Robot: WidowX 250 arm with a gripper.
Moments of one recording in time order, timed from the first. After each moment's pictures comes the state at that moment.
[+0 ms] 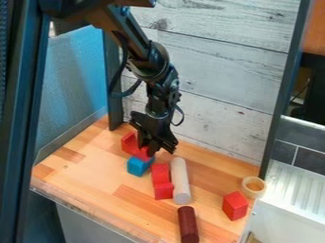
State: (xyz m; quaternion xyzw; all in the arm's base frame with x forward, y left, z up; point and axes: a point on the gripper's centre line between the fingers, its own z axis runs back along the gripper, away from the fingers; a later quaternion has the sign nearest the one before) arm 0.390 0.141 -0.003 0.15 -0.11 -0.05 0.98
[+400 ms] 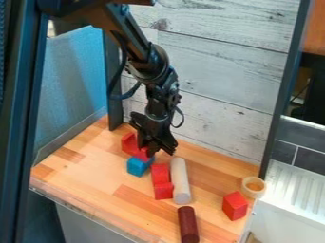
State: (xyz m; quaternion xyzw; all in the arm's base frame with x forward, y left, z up) arm 0.388 0.137 -0.006 0.15 -0.12 -0.05 0.98
